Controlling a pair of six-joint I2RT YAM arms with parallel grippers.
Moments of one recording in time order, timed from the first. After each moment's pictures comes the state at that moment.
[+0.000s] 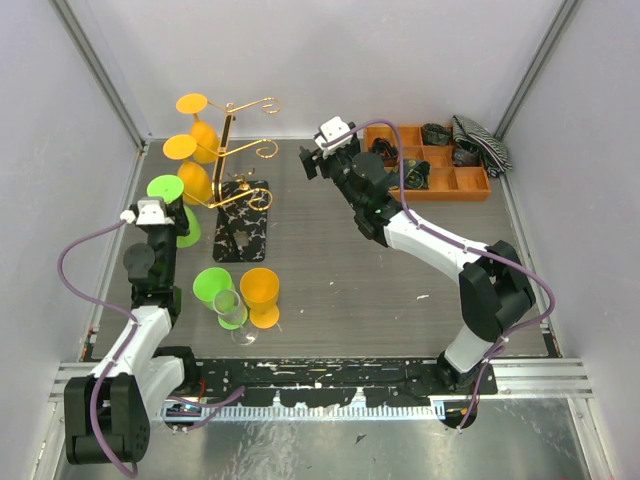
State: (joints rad) left arm 0.02 0.92 0.32 0.87 0.01 0.00; right arm 0.65 1.65 1.22 0.60 0.12 -0.27
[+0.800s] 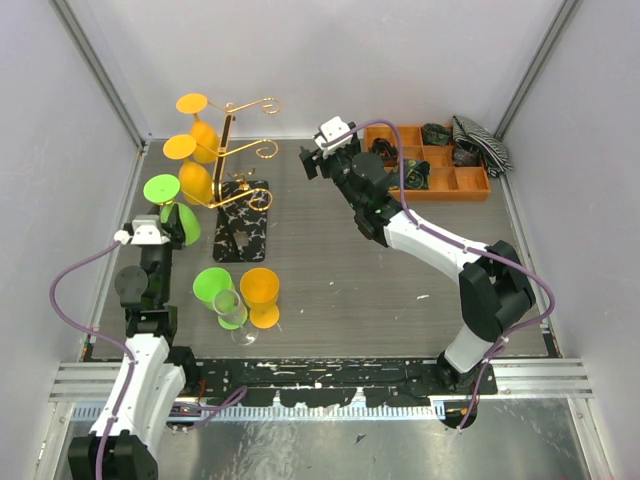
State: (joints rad) left arm 0.02 0.62 0.28 0.68 0.01 0.06; right arm 0.65 1.65 1.22 0.60 0.13 -0.27
